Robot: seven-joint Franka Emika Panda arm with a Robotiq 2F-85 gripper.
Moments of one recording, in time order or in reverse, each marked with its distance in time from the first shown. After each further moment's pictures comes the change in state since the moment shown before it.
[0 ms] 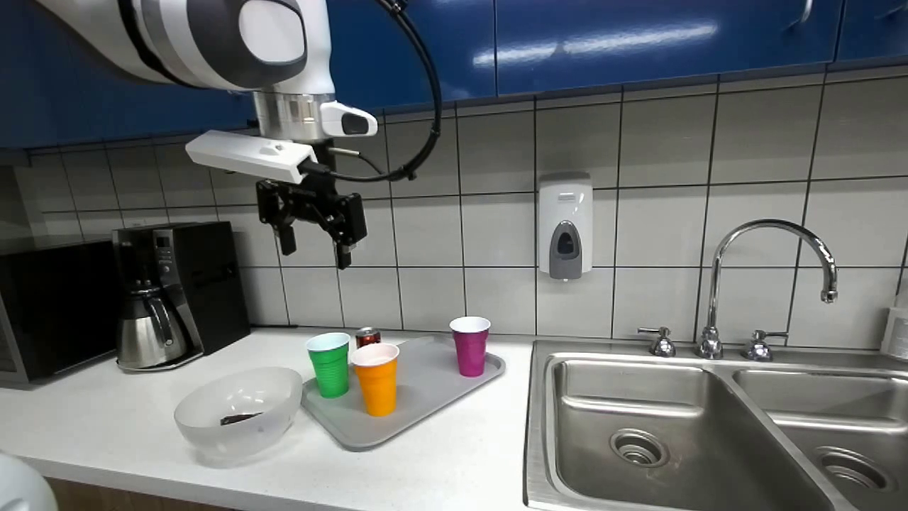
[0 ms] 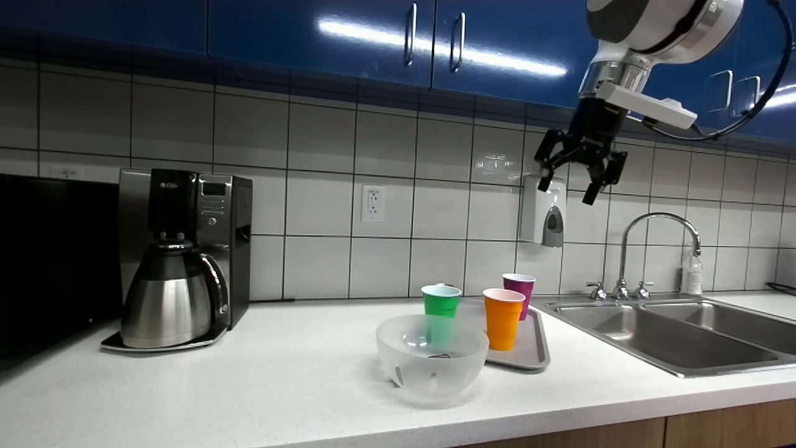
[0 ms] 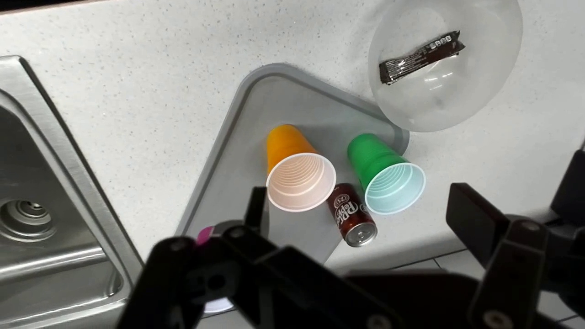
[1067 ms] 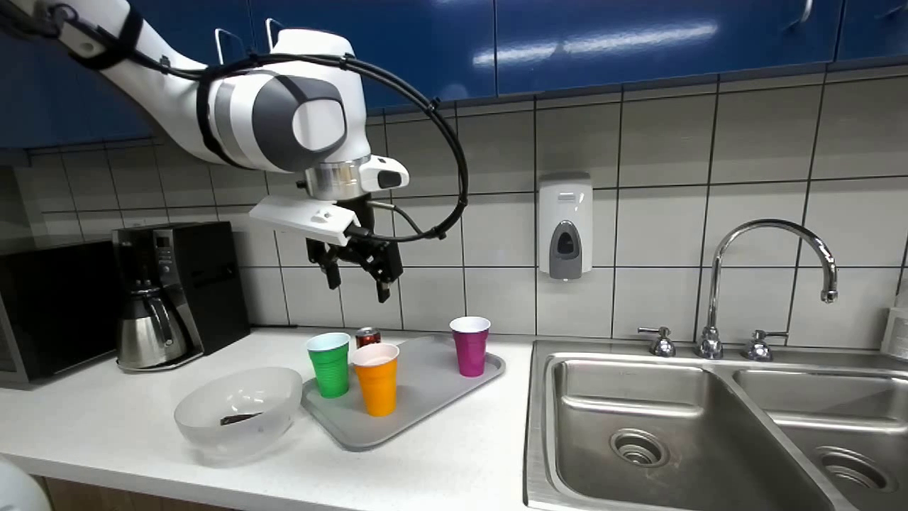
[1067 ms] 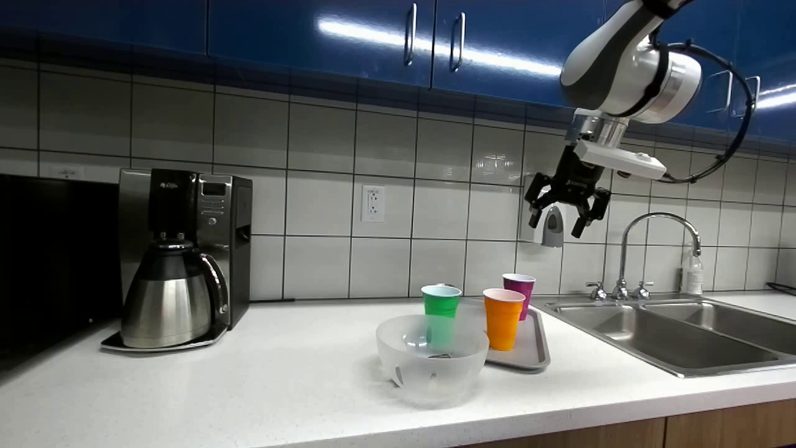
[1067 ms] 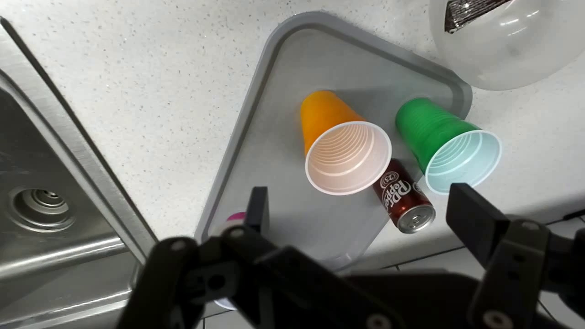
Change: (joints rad) arm -0.024 0.216 -0.005 -0.023 -0.006 0.291 0.000
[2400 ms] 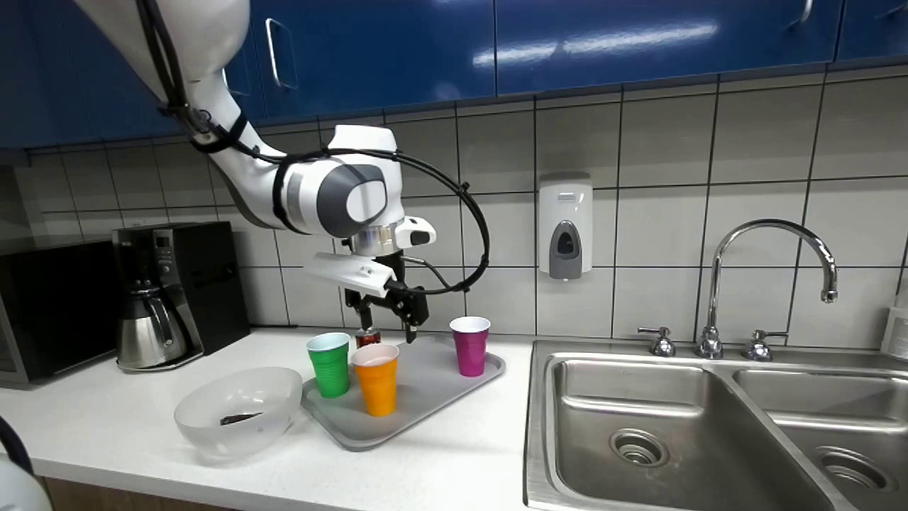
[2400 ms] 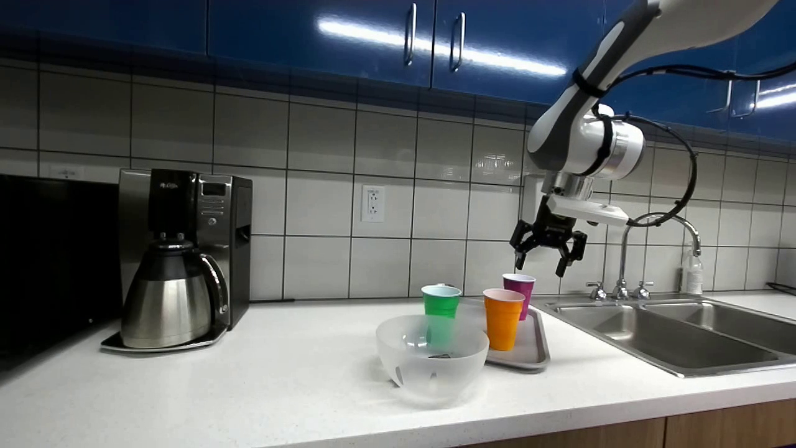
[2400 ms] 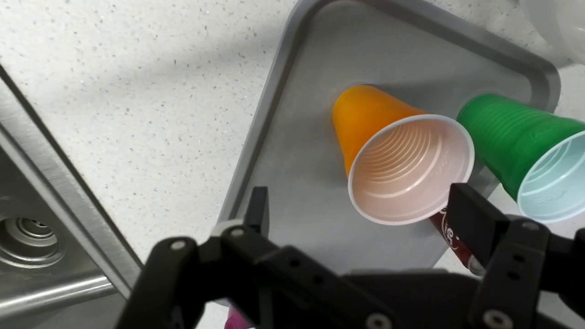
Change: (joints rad) arm 0.002 0.357 -0.011 0.136 0.028 0.138 -0.022
